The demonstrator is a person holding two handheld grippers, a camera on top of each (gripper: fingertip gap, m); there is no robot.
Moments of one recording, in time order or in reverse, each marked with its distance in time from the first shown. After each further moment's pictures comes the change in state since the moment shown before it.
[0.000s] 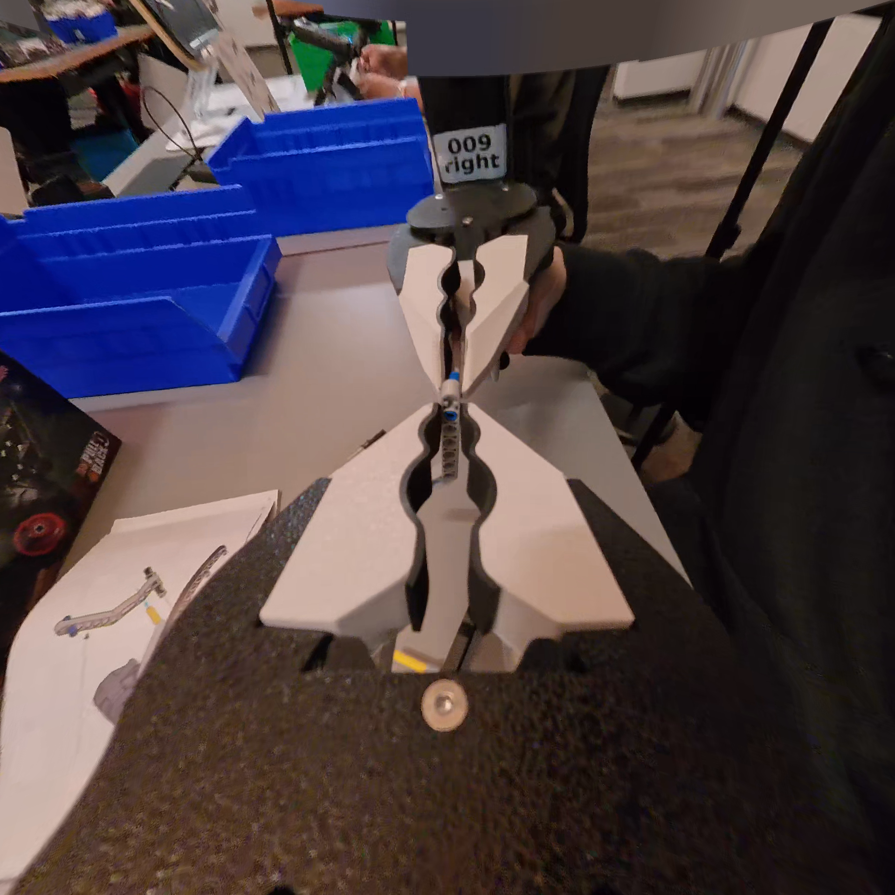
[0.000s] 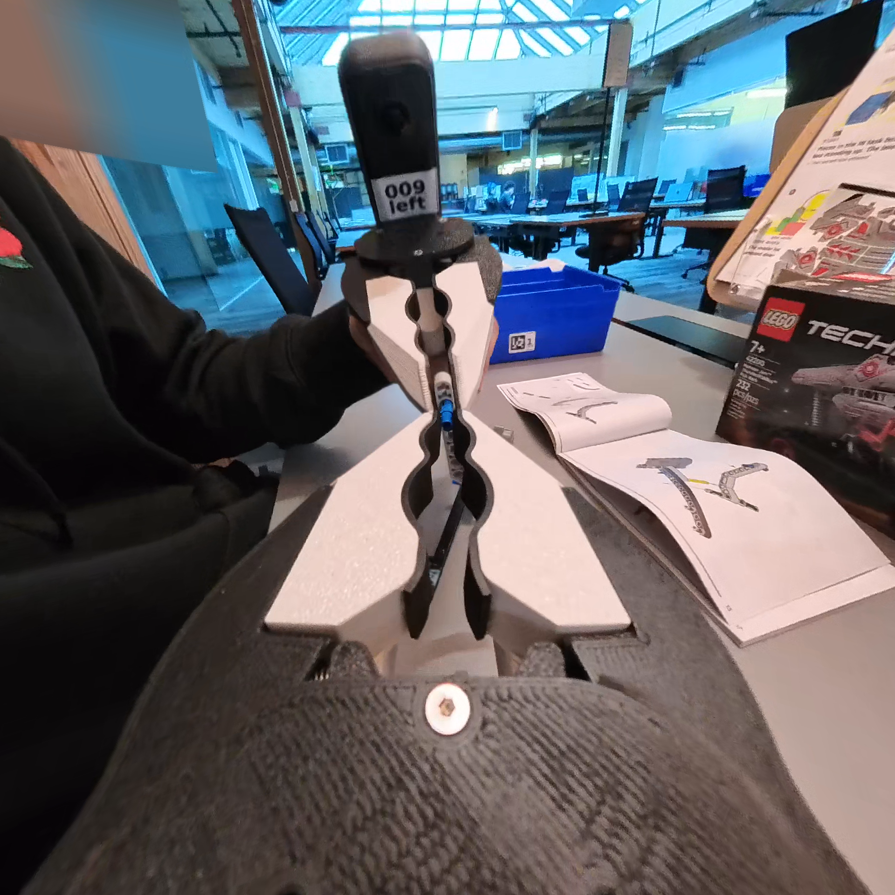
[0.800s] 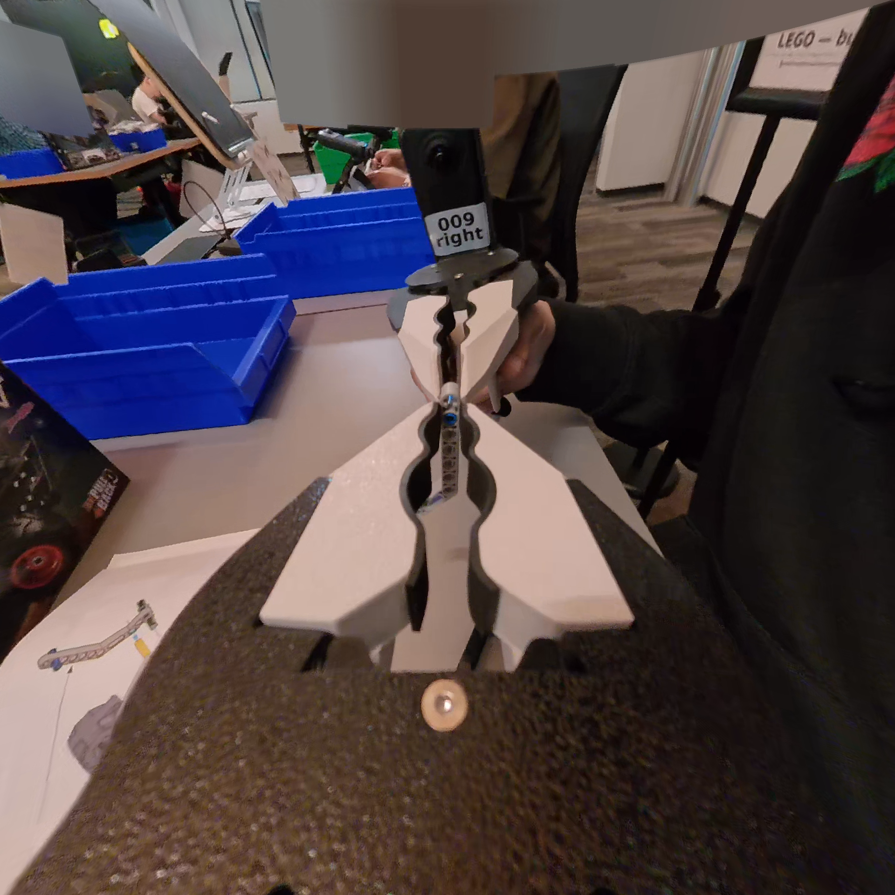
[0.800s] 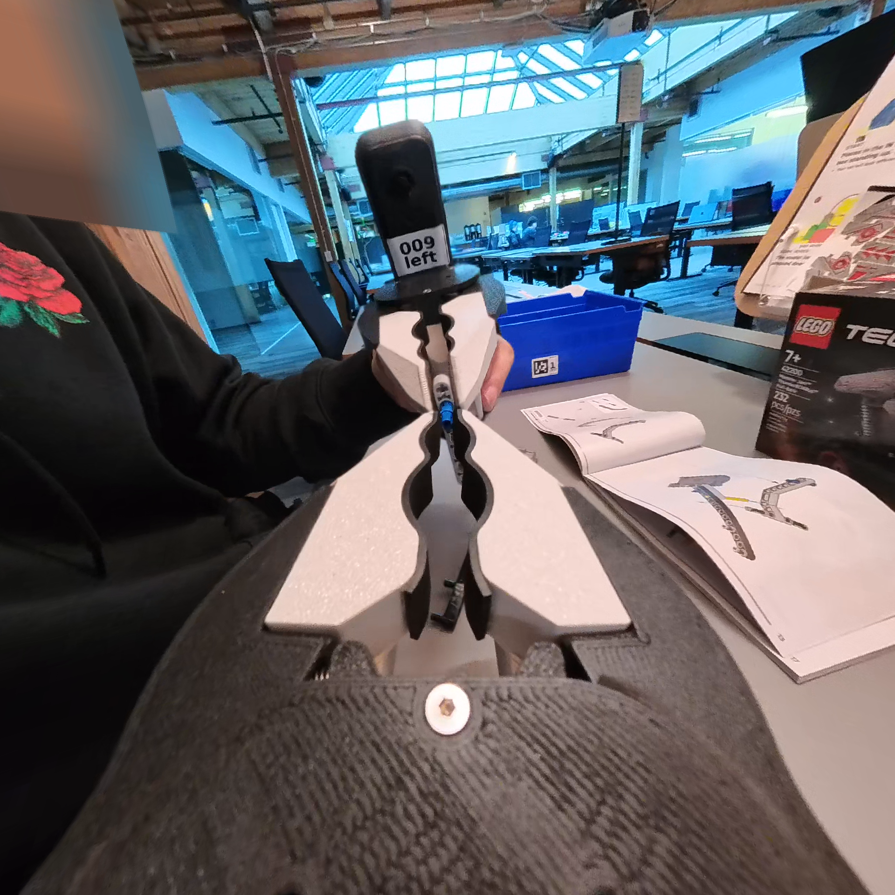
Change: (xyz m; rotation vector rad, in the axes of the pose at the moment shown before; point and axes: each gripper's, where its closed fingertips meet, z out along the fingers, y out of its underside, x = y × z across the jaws) left arm 0.002 -0.010 -0.006 0.149 -0.005 0.007; right arm -0.003 -0.008 0.003 0.080 -0.052 0.072
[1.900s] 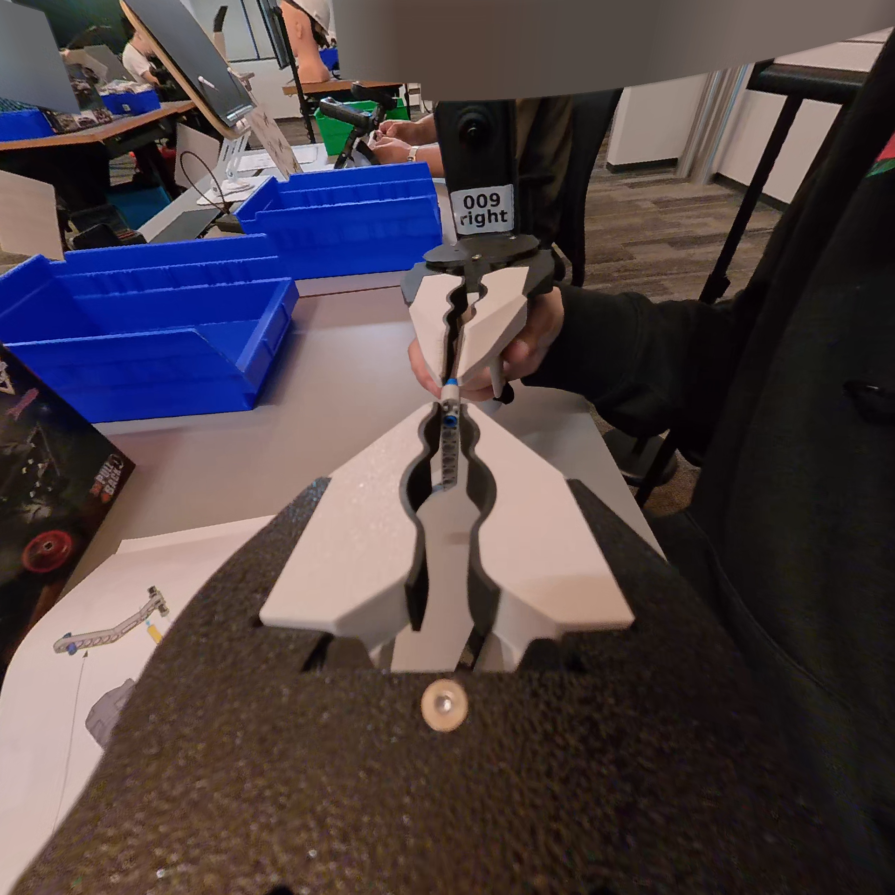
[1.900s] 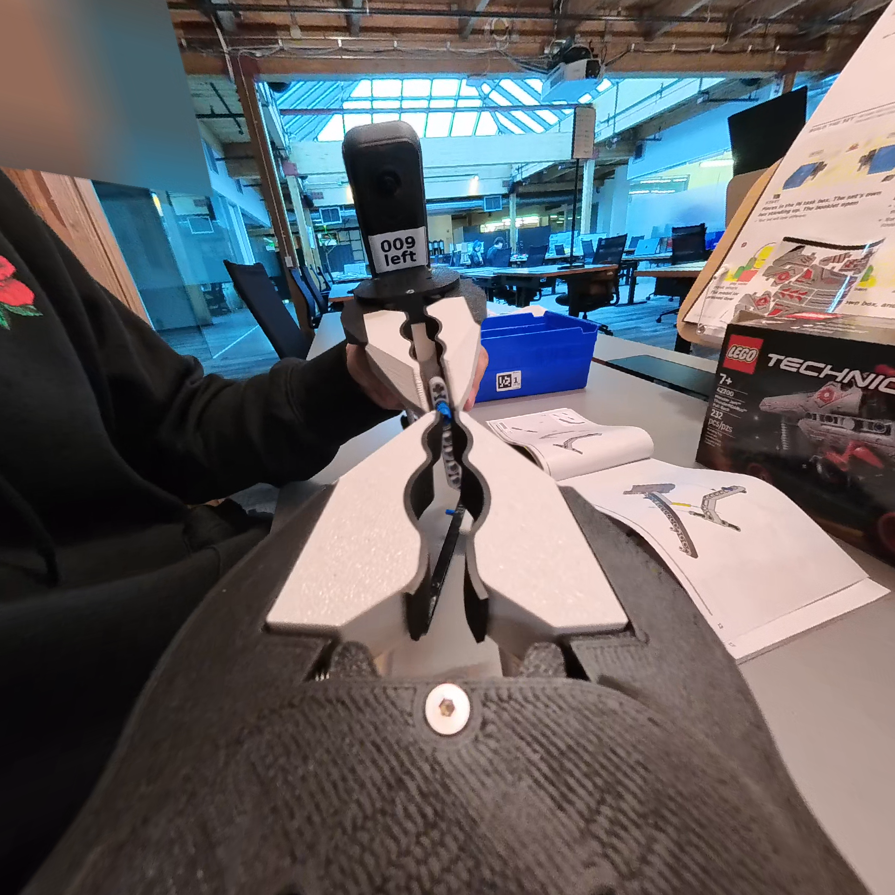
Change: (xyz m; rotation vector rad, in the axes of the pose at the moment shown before) left arm -0.006 0.000 0.000 -0.054 -0.009 -0.013; right arm 0.006 -0.007 -0.008 0.031 0.081 -0.071
